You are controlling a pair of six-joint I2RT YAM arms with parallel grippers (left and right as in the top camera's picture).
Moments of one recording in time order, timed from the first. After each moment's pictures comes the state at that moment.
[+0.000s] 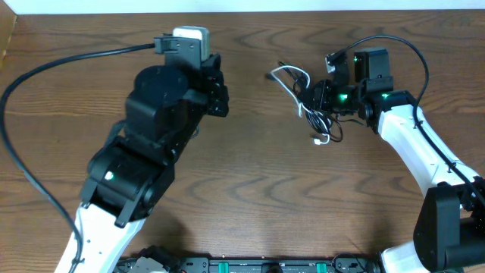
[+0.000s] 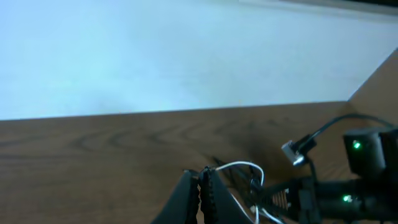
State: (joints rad) left arm -0.50 1.14 1.42 -0.59 -0.14 -0.27; right arm 0.17 1.68 1.16 -0.38 -0.66 0.47
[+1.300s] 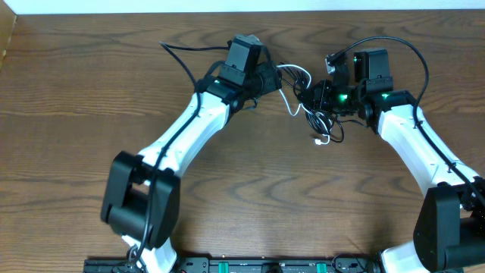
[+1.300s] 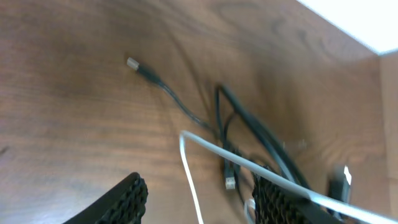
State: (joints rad) left arm -0.47 1.88 1.42 -0.31 0.18 -0.75; right arm 0.17 1.68 1.16 -0.39 -0.67 0.47
